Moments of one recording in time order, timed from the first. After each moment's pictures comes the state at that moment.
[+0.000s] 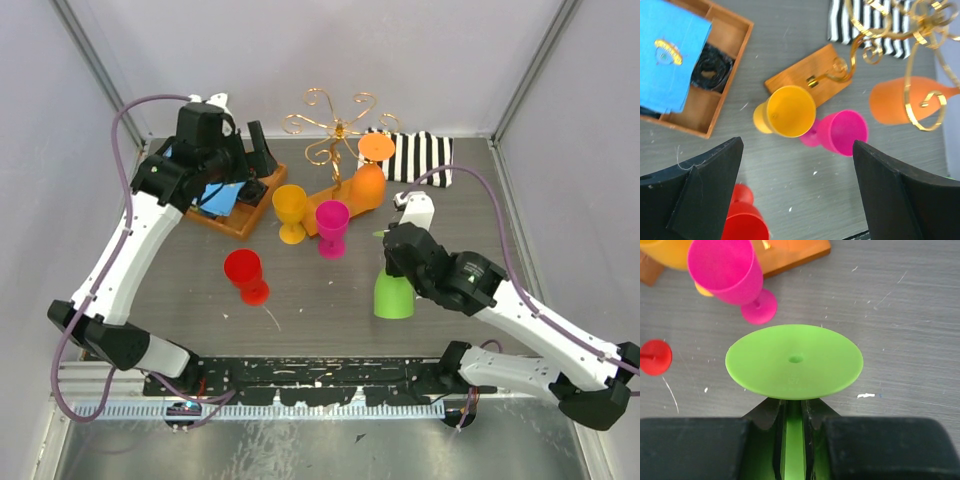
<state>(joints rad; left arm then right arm) -0.46 1.47 1.76 -0.89 -0.07 -0.47 0.93 0.97 1.10 -0.89 0.57 0.58</state>
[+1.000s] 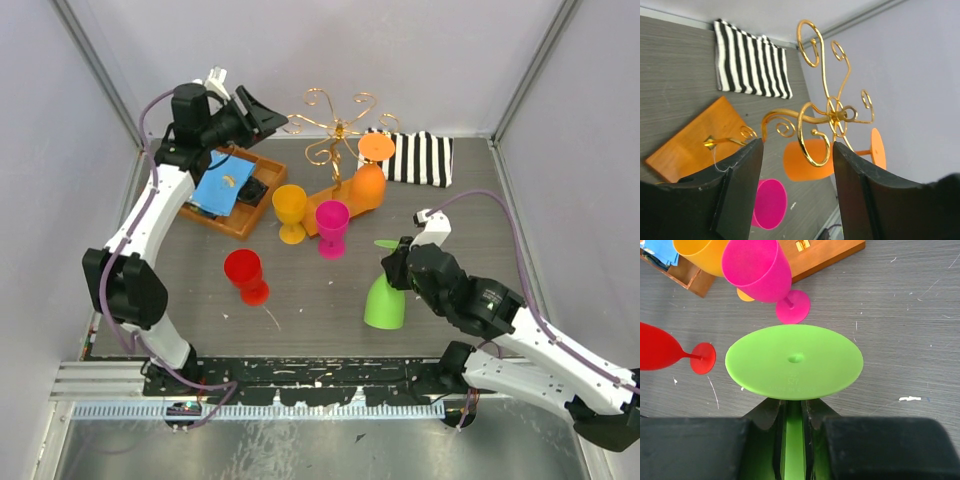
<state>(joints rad) -0.24 1.69 1.67 -0.19 0.50 -0.84 0.93 0.74 0.88 -0.70 0.51 0.67</state>
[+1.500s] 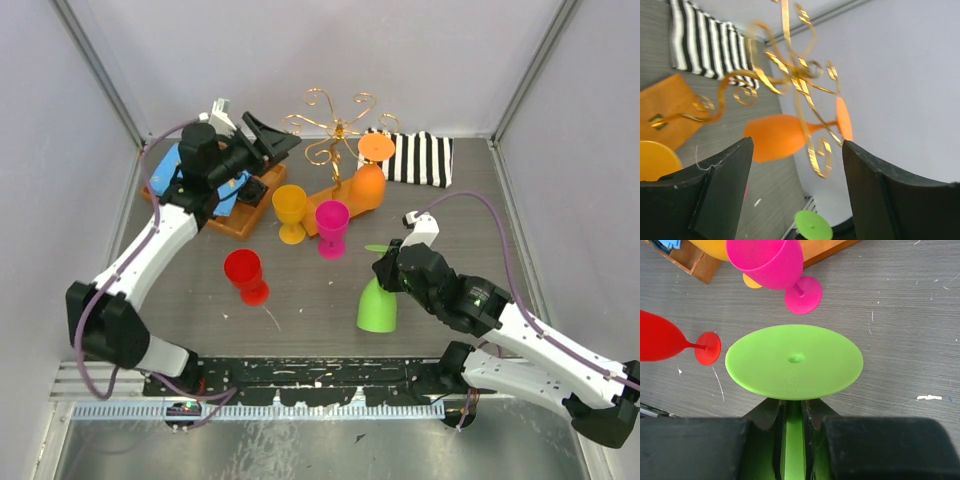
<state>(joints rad) -0.33 1.48 1.29 0.09 0.42 -1.05 0.93 0.78 0.84 -0.65 0.45 0.70</state>
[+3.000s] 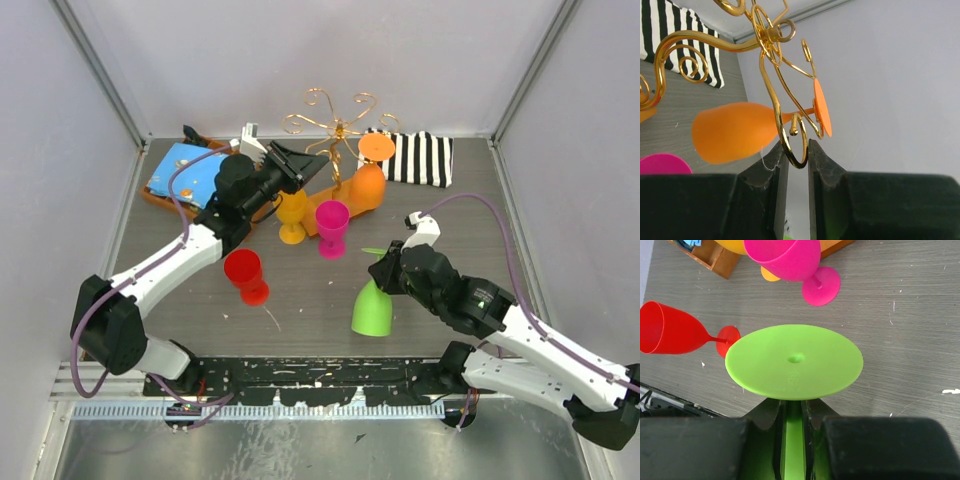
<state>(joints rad) -0.60 1.44 1.12 0.37 0.12 -1.20 0.93 0.75 0.84 -0.65 0.39 0.76</state>
